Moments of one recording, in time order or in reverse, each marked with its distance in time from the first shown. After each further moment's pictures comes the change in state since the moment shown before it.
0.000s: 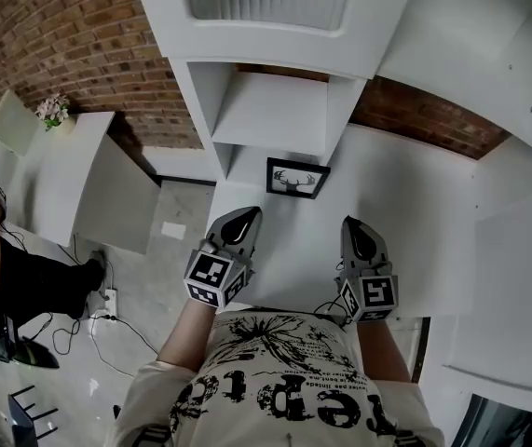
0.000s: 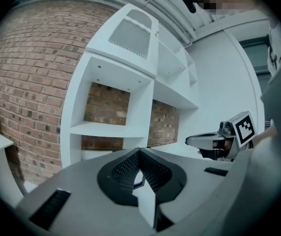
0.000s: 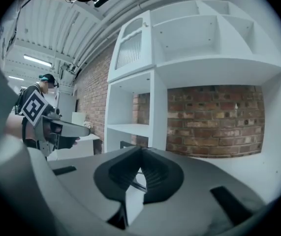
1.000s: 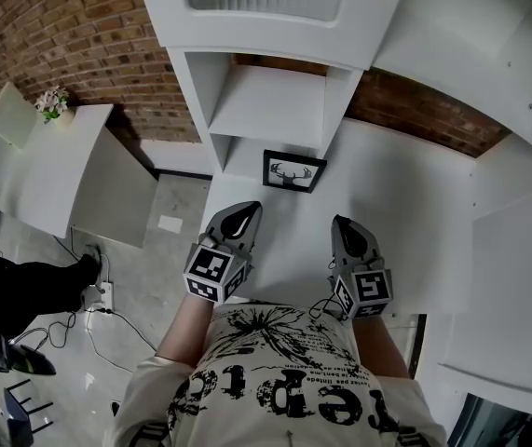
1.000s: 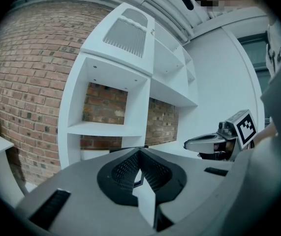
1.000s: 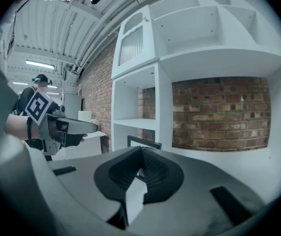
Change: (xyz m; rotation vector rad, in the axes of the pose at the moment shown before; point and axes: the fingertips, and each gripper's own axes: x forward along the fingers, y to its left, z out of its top) left arm 0.000 -0.012 0.002 0.026 0.000 0.003; right arm -0.004 0.014 -0.012 0.017 0.059 0.067
